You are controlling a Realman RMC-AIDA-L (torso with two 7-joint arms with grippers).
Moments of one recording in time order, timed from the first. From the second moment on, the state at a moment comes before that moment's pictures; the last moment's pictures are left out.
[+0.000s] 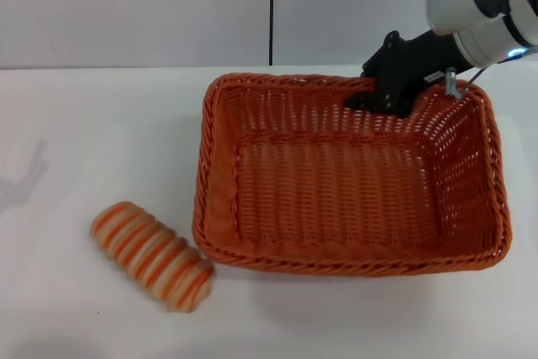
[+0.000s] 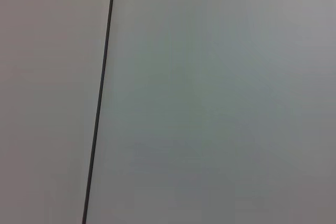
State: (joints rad) left arm -0.16 -2.06 0.11 0.14 1.42 1.82 -0.50; right arm 0.98 2.02 -0.95 -0.61 -2.43 -1.28 1.44
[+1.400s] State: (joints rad) left arm -0.17 -2.06 0.11 0.14 1.42 1.79 -0.50; right arm 0.78 2.07 -1.02 -1.10 -2.29 -1.51 1.60
